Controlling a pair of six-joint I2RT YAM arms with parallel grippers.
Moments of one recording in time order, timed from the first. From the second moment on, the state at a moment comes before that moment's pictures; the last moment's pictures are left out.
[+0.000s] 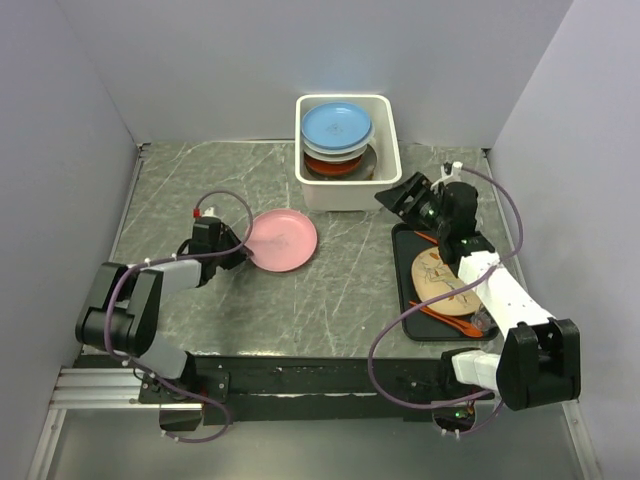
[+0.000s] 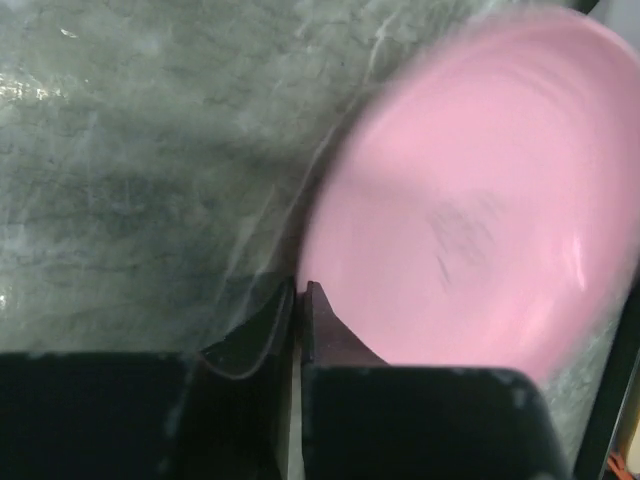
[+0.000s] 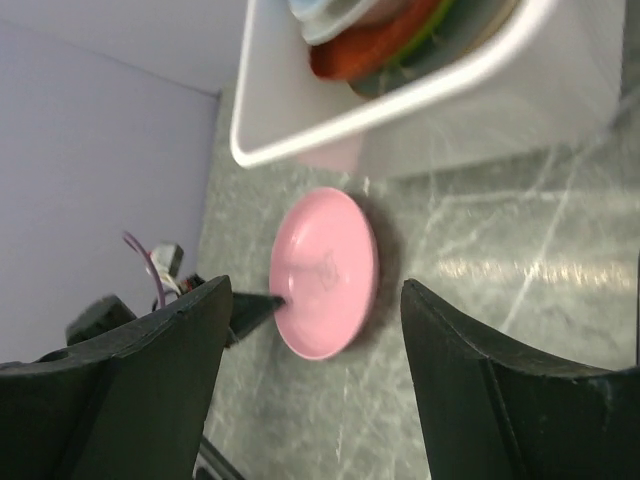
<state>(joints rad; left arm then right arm) -0.20 1.53 0.59 0.23 0.14 -0.72 0.14 1.22 0.81 0.13 -0.36 0.83</state>
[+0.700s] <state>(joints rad) -0.20 1.41 0.56 0.26 0.17 -0.73 0.26 1.26 0.71 0.14 -0.40 0.83</state>
